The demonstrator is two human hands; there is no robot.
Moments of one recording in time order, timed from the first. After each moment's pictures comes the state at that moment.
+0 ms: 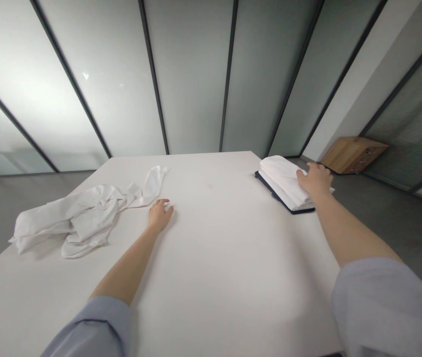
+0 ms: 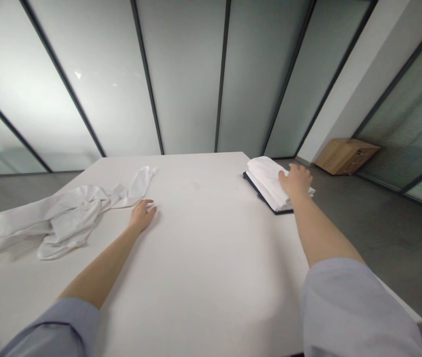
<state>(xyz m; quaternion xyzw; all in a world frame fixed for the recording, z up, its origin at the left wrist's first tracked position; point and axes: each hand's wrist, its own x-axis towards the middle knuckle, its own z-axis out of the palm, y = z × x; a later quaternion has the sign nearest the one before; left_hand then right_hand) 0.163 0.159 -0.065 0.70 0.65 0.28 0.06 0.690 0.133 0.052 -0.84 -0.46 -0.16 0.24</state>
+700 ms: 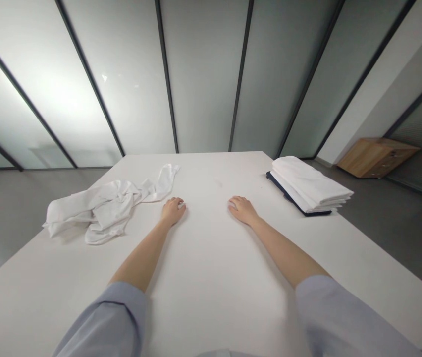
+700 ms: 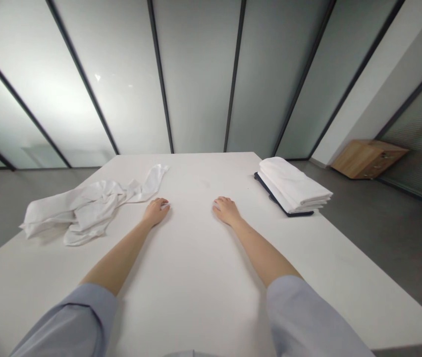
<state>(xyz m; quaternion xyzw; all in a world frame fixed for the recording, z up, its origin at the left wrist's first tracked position) 0.160 0.155 -0.059 0.74 0.63 0.20 0.06 0.475 0.144 -0.071 -0.61 -0.78 0.02 0.14</state>
